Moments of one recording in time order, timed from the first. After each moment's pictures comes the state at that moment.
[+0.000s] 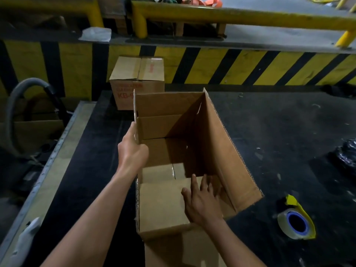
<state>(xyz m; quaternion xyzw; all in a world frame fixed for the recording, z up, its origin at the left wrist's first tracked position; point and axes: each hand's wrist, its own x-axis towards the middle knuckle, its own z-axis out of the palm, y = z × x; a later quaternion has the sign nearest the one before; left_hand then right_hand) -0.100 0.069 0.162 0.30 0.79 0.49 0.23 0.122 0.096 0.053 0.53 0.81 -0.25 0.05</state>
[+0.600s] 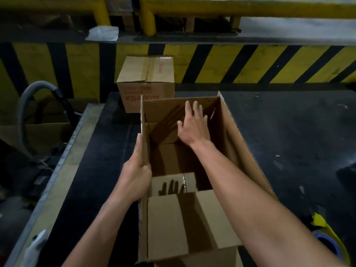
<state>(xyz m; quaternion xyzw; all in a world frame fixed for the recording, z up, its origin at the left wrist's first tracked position) -0.127 0.057 0.161 0.37 0.76 0.44 0.32 -0.050 0.275 0.139 0.45 0.86 -0.16 -0.17</state>
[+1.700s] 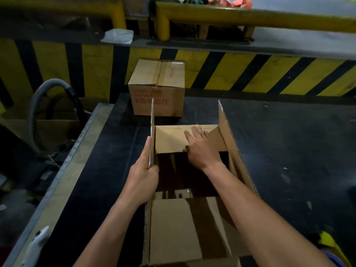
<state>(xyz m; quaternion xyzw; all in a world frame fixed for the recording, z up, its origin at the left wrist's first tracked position) -0.120 0.057 0.164 0.34 0.74 0.49 0.32 -0.022 0.258 0.113 0.31 0.95 -0.05 -0.07</state>
